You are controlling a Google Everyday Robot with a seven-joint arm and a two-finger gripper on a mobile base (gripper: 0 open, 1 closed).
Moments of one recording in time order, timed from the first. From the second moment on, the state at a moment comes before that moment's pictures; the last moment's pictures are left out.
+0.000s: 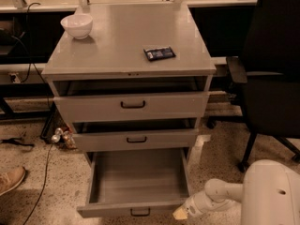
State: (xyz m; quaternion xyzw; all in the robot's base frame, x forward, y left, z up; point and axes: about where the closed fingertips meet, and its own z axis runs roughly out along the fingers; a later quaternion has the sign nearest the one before) arm 0.435 -0.135 0.173 -0.33 0.88 0.32 0.09
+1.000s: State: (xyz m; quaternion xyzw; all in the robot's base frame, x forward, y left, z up) arm 0.458 -0.125 0.173 -0.34 0.88 0.32 0.13
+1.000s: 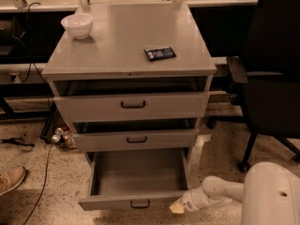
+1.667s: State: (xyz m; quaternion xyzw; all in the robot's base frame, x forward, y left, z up) arm 0.486 -0.123 0.167 -0.34 0.87 0.31 0.17
